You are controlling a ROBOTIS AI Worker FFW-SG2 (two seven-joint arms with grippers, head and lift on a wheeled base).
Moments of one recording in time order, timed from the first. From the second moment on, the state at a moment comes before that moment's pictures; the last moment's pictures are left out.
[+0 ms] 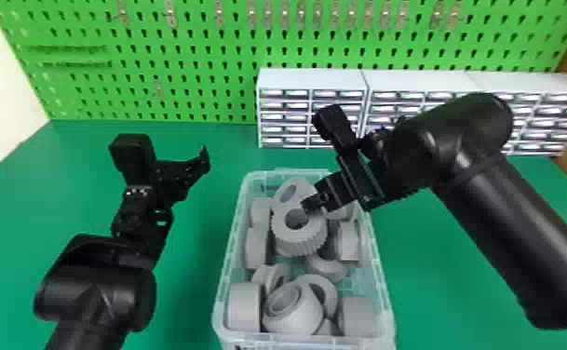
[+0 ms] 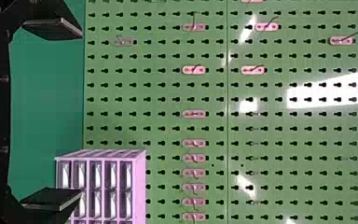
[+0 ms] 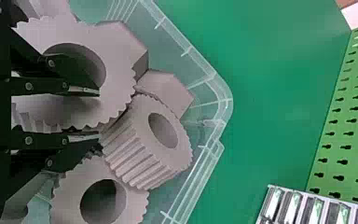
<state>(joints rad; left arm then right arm) -0.16 0.16 -0.11 -1.52 0.16 0.04 0.09 -0.75 -0.18 0.55 -1.44 -0.52 1.36 0.16</state>
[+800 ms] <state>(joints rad) -0.15 0.16 -0.11 -1.52 0.16 0.04 0.10 -0.76 -0.18 0.50 -1.54 -0.53 1.39 0.16</state>
